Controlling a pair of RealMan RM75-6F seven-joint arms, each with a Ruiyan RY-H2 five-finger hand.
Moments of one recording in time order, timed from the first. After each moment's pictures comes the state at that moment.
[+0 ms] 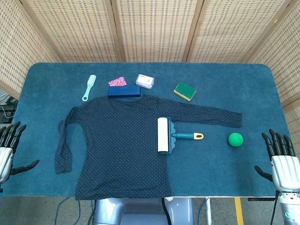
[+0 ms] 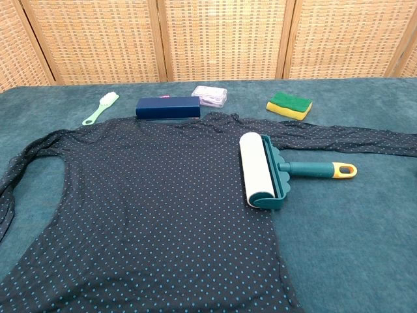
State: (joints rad) left arm -0.09 -1.07 -0.05 -1.69 1.54 1.53 0.04; right arm 0.05 -1.15 0.09 -1.62 -1.53 1.58 -0.14
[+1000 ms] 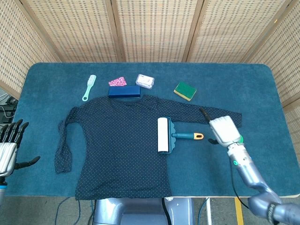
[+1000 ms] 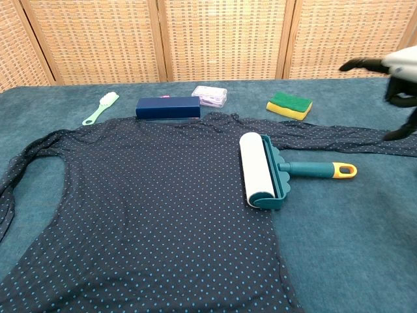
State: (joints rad) left arm -0.13 -1.11 -0.08 -1.66 1.43 1.44 0.11; right arm 0.54 -1.27 0.25 -1.60 -1.24 0.97 -0.44
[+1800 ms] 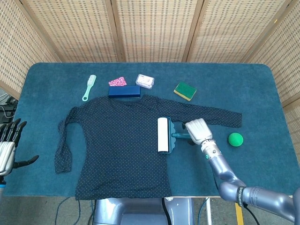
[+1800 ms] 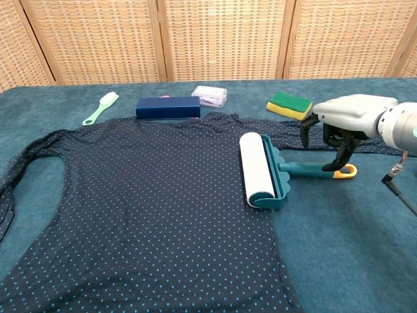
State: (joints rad) left arm -0.13 -1.10 -0.08 -1.66 1.43 1.44 0.09; right arm 0.74 -1.50 0.20 -1.46 -0.93 0.87 -0.62
